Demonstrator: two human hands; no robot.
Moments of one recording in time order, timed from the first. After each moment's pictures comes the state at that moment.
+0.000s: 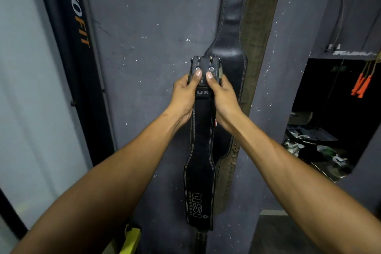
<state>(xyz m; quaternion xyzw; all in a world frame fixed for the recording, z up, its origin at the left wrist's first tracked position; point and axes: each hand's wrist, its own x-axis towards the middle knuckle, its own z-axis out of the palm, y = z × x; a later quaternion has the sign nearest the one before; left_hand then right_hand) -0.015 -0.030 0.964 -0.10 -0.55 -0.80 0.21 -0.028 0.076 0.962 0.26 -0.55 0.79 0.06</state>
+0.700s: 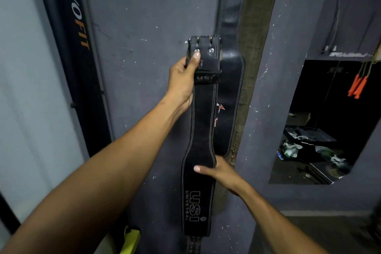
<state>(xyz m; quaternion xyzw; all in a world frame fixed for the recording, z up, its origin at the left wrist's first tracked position) -0.004 -0.027 1.005 -0.12 -0.54 -0.79 0.26 0.006 0.129 0.791 0.27 -0.73 0.61 -0.16</state>
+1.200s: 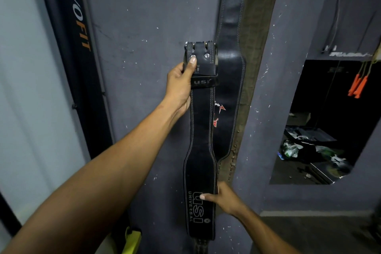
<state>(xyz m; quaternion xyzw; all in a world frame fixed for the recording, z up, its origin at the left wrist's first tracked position) -0.010 -0.037 0.996 -0.13 -0.52 -0.81 0.24 0.009 0.144 0.710 0.20 -0.81 0.52 -0.19</state>
